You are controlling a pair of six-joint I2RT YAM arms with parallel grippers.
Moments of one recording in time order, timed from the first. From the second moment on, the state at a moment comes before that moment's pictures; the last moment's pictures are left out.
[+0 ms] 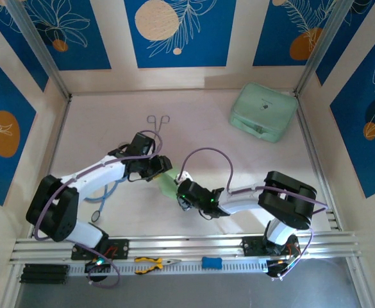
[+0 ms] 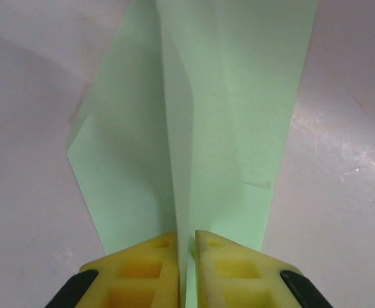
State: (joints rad) left arm -0.54 1.46 0.89 -0.46 0.30 -0.91; right arm 1.11 1.64 0.62 0.18 0.25 0.44
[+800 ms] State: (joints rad) left arm -0.54 1.47 0.81 -0.34 0.35 -0.94; right arm 0.96 1.68 0.55 0.42 -0.07 0.74
